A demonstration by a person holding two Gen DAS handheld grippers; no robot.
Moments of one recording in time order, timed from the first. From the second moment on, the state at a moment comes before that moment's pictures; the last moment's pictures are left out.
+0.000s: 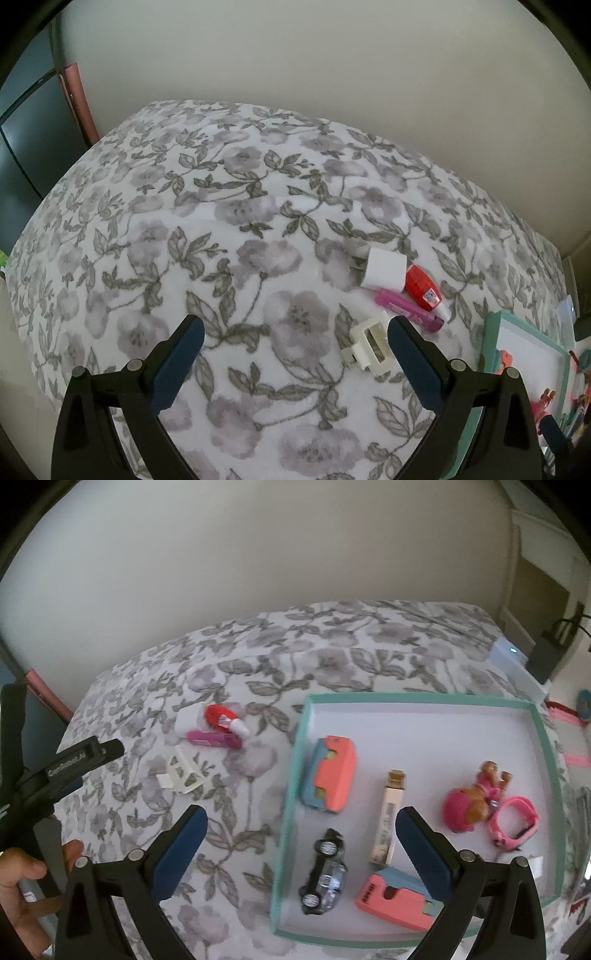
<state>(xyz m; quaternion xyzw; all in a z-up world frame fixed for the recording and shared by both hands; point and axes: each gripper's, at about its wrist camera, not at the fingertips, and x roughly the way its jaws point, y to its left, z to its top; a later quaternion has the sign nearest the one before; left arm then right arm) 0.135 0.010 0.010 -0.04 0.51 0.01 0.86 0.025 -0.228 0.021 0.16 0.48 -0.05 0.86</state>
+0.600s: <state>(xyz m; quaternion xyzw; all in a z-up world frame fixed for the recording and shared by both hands) 0.167 0.009 -0.019 -0.08 0.57 -0.03 0.82 0.082 -0.208 0.006 0.16 0.49 -0.02 0.86</state>
